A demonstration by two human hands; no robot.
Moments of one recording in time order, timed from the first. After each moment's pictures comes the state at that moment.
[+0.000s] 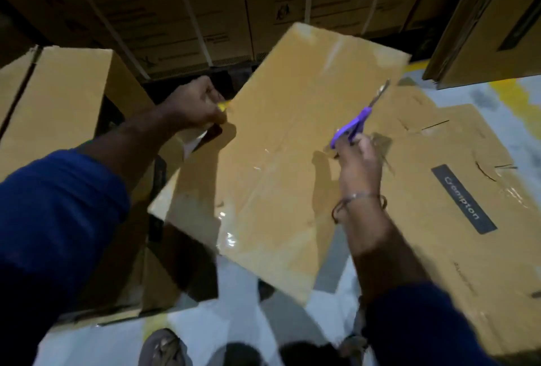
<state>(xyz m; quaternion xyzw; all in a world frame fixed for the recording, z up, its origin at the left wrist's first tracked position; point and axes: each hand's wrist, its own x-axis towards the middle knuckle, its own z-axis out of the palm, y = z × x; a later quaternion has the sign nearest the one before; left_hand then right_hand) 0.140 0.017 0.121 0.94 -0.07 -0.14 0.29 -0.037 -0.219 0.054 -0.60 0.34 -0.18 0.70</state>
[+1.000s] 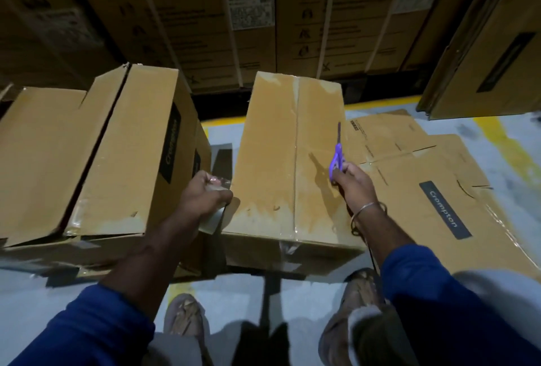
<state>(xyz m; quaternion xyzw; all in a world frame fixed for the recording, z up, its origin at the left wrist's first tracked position) -0.095 0.093 0.127 0.84 0.17 -0.17 0.49 -0.113 -0.225 0.061 -0.73 0.23 -0.03 0.64</state>
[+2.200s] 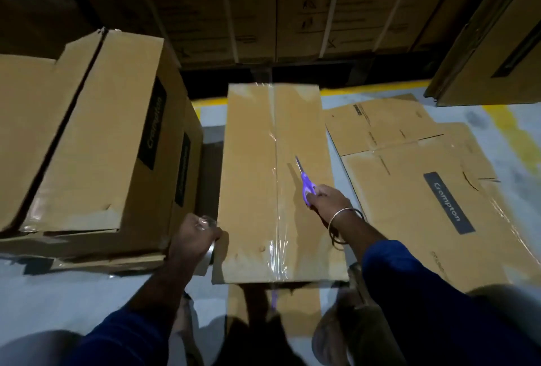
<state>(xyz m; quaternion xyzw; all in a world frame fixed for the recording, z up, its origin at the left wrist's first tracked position) -0.138 0.114 -0.004 0.83 0.27 -0.18 0.44 -0.107 -0.205 -0.023 -0.86 0.22 0.16 0.43</state>
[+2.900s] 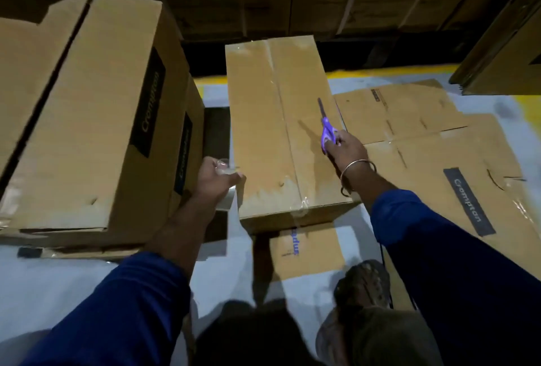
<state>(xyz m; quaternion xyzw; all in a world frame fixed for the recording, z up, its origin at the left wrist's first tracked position) -0.038 0.072 -0.006 0.79 0.25 -0.15 0.53 0.005 -0.226 -0.047 -0.88 0.20 0.02 0.42</state>
